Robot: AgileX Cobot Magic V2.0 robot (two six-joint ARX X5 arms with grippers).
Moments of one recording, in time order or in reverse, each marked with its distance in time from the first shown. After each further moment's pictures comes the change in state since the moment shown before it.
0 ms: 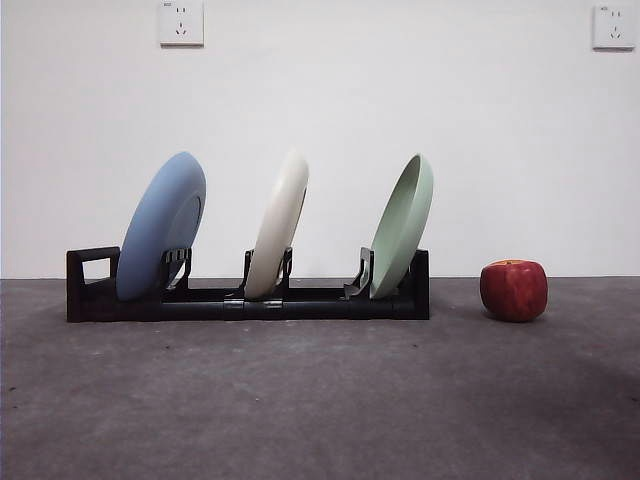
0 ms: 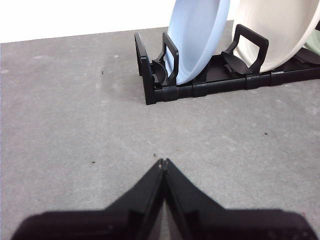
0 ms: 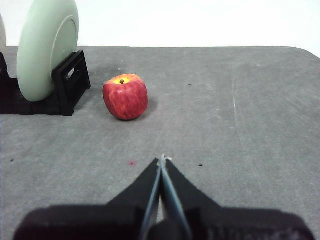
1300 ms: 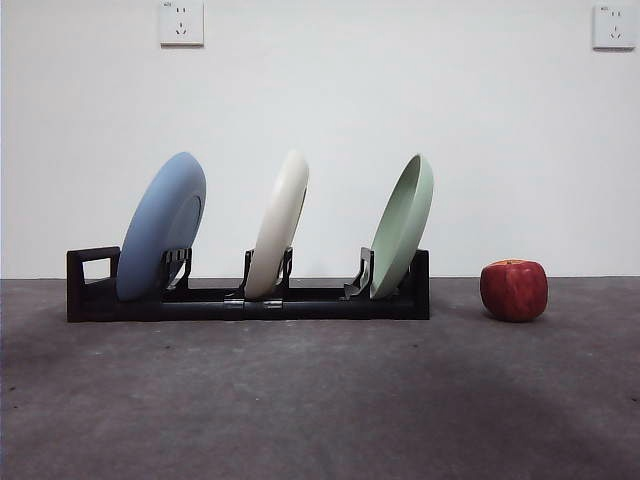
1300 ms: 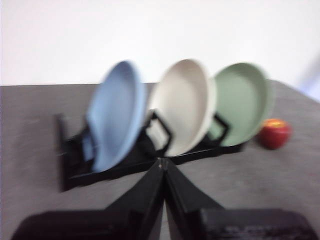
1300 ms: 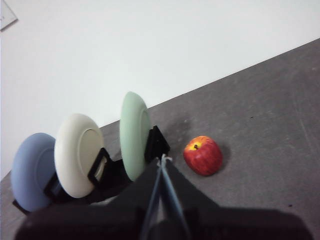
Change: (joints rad) left arm 0.000 0.358 0.433 0.022 0.321 -0.170; right arm 0.000 0.199 0.455 -0.169 -0.145 0.444
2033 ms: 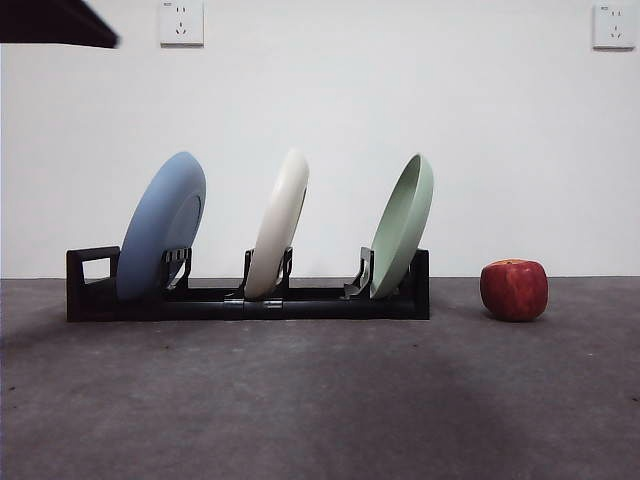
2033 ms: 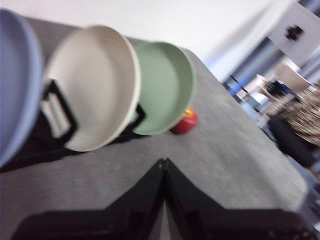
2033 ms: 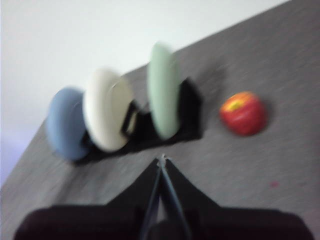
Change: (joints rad) left arm -0.068 0.608 0.402 -0.019 0.322 -0.196; right arm 0.000 0.378 0.209 -0.071 -0.259 -0.011
